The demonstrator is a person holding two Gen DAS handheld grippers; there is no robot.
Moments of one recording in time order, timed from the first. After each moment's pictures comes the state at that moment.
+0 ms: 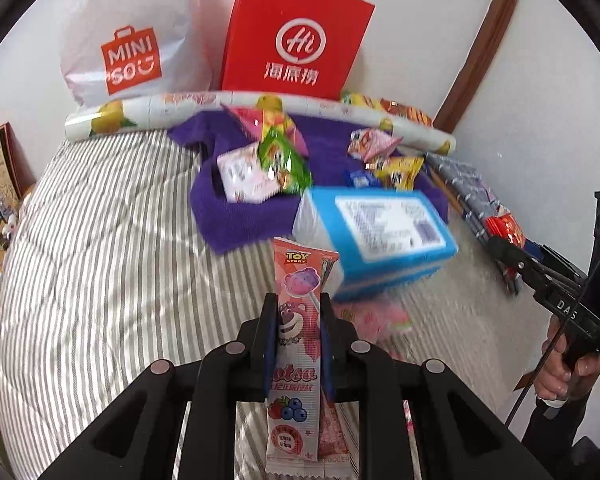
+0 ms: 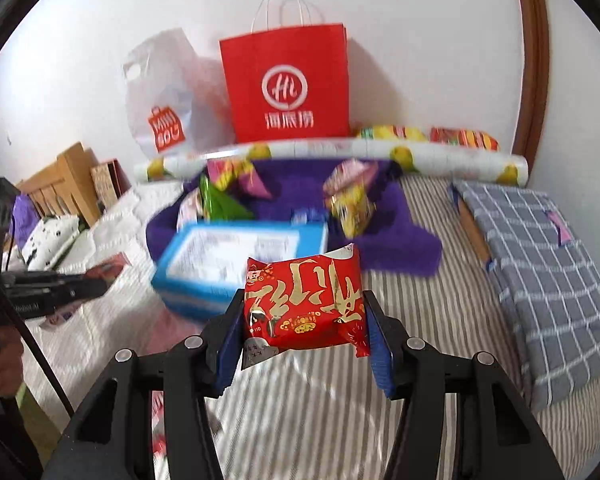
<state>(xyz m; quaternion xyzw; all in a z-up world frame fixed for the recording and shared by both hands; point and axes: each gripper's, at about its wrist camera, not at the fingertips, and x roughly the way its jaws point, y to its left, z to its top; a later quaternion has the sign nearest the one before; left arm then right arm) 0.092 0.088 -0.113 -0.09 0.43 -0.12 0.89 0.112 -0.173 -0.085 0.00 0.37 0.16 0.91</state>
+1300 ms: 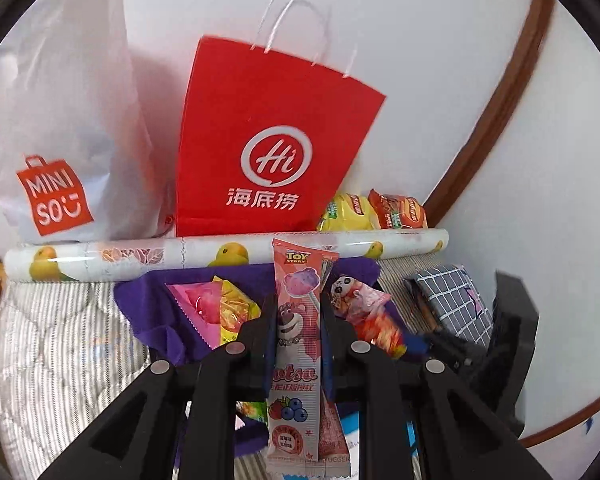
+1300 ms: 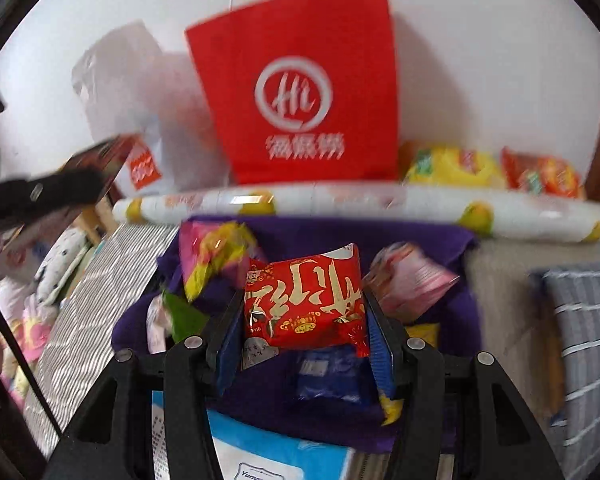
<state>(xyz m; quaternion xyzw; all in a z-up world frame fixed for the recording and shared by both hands) 0.269 0.082 -0.035 -0.13 0.37 -0.15 0.91 0.302 -0.116 -0.095 0.02 0.42 0.24 0.87</state>
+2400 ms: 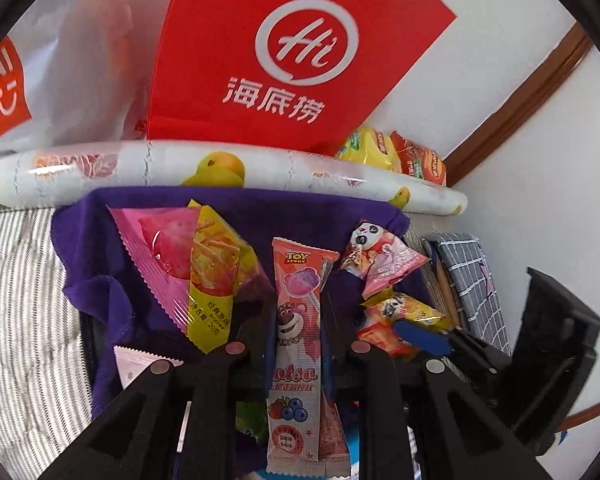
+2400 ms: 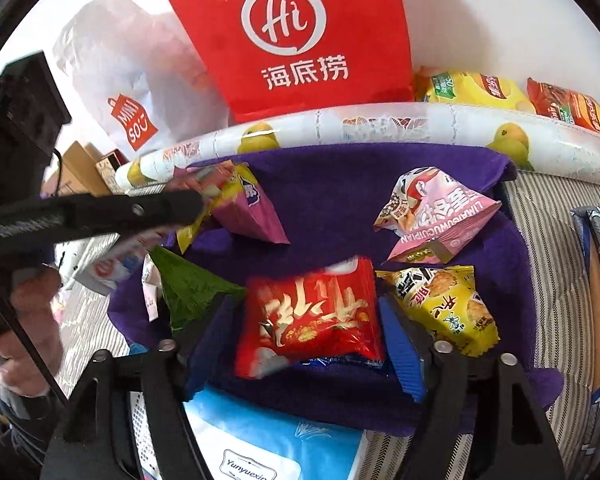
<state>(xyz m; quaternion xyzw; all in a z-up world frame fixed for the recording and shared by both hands) 0.319 0.064 -0.123 -0.18 0.47 -0.16 0.85 0.305 -0.122 -0.138 0.05 0.50 0.25 0.83</state>
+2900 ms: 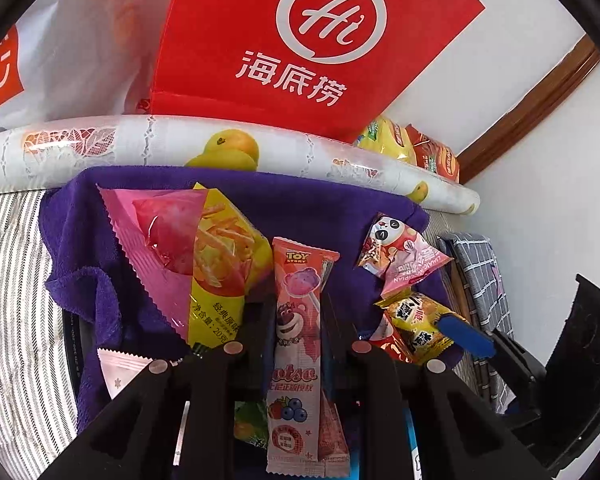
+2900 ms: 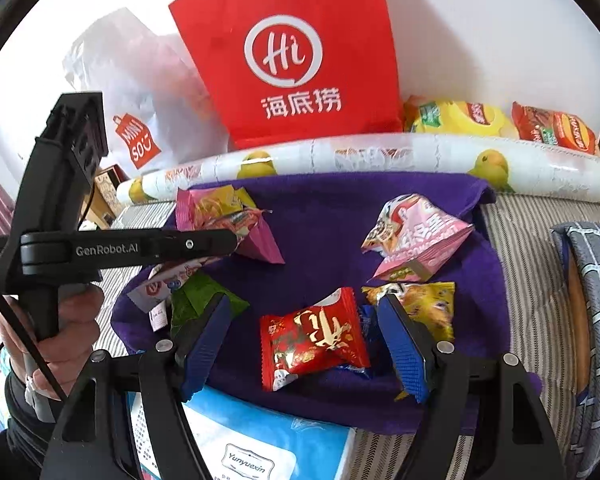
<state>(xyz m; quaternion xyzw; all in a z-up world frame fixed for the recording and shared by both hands) 0.329 0.062 -0.142 -0.18 0.49 -0.16 0.84 0.296 -0.130 -0.124 0.04 0.46 0.24 0.85</state>
